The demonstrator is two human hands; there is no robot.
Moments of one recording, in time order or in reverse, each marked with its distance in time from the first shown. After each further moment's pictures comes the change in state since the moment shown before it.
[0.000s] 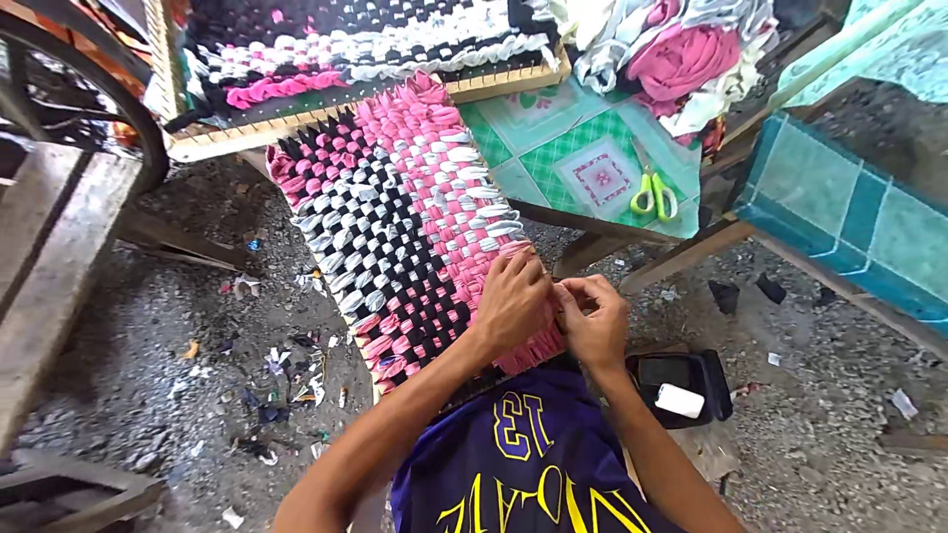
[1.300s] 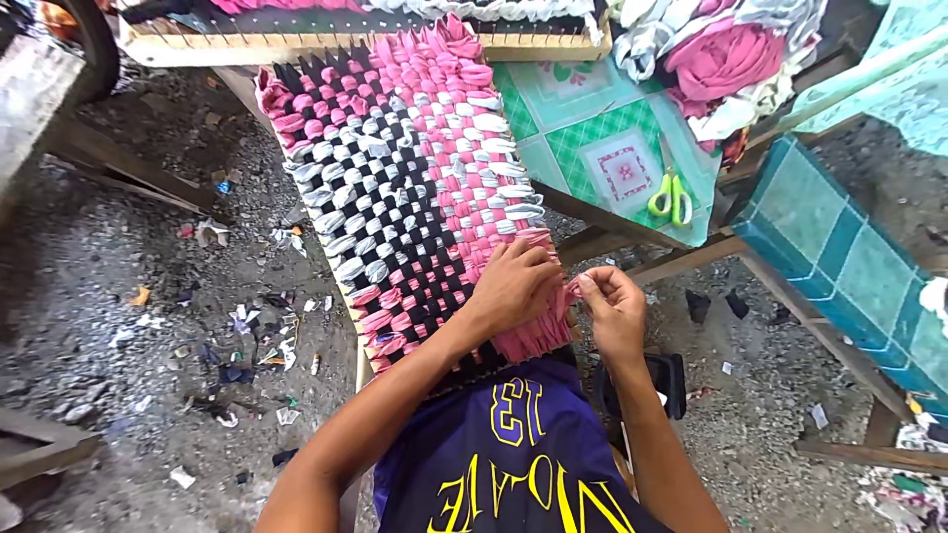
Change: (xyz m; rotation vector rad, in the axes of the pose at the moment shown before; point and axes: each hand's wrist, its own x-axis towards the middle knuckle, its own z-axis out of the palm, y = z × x) left_hand -0.015 -0.021 0.007 -0.294 -0.007 -0.058; right_hand 0.009 0.000 -0.013 0.217 -0.162 0.096
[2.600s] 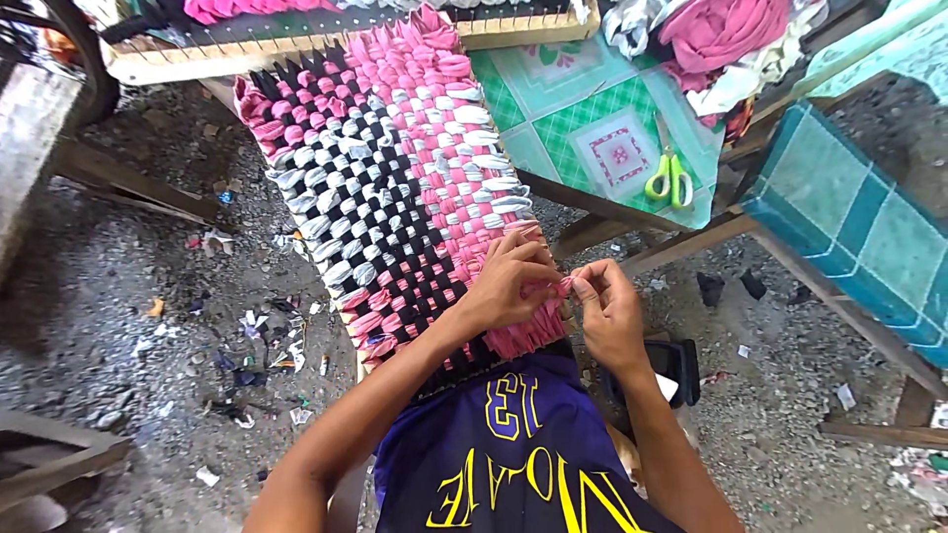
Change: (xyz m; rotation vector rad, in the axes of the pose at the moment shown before) left_hand 0.000 -0.002 0.001 -0.224 -0.039 0.043; right_hand -0.013 -0.010 -0.009 -0.133 -0.105 -0.116
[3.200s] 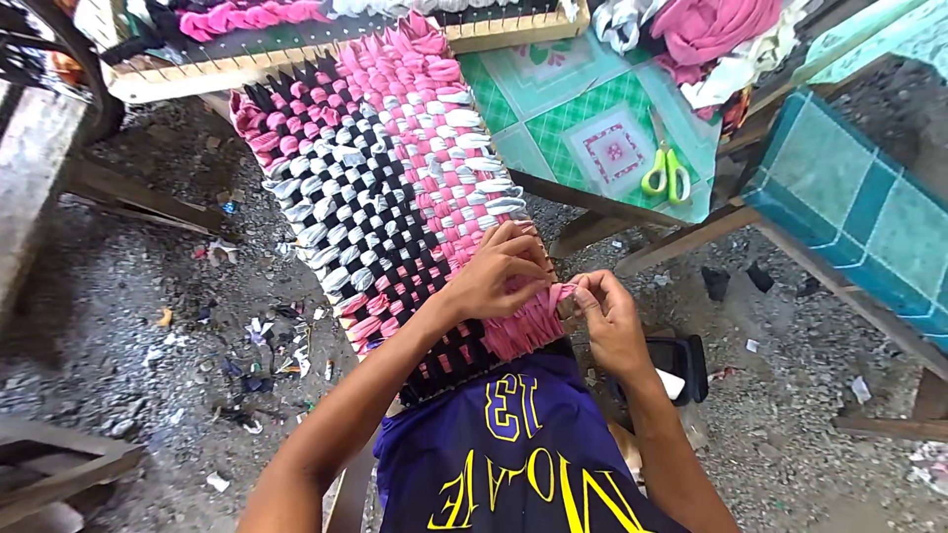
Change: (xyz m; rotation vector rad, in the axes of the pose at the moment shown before) left_hand 0.008 -0.015 -0.021 -0.003 -0.075 0.145; right_hand -0.011 0.011 -0.008 0.080 -0.051 0.136
